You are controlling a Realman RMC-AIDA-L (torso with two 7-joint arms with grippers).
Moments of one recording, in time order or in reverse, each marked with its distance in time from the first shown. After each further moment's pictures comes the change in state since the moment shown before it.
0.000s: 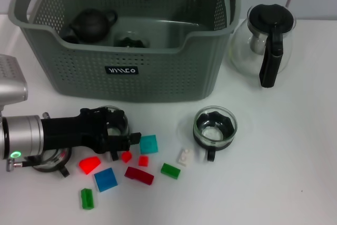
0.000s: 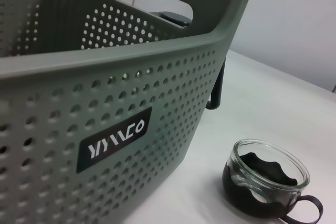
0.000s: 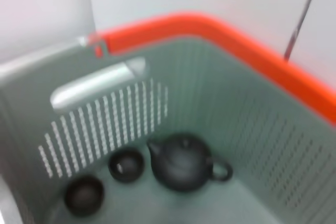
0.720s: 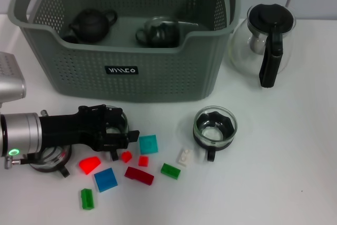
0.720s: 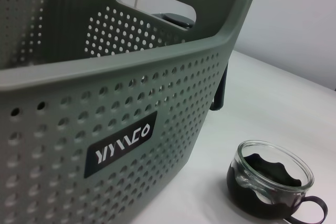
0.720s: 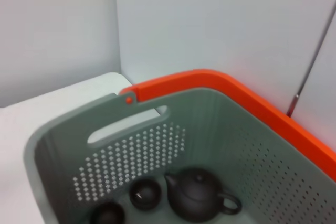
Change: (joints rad) left arm -0.004 0.006 -0.001 -0.004 0.000 -0.001 0.000; right arm -0.035 -0.016 0.028 -0.257 0.004 -0.204 0.034
